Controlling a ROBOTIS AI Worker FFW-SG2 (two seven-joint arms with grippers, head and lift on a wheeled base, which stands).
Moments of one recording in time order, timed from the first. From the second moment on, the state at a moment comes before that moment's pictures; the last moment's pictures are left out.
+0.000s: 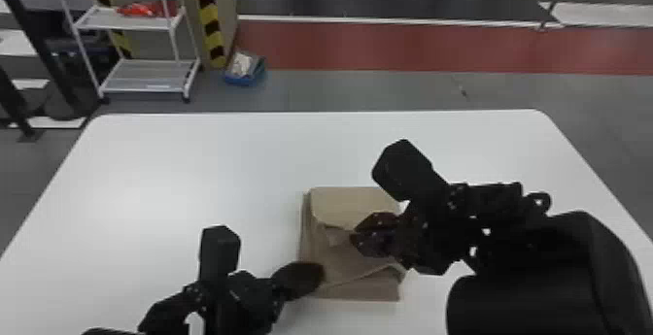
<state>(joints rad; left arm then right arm) 0.32 0.03 -0.11 -1.93 -0.07 0.57 -0.72 0.05 -0.10 0.39 -2.21 1.04 0.98 1.36</state>
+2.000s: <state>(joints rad) 0.27 0.03 -0.13 -1.88 -0.07 0.58 -0.71 0.12 -0.20 0.51 -2.22 1.13 0.97 1.36</state>
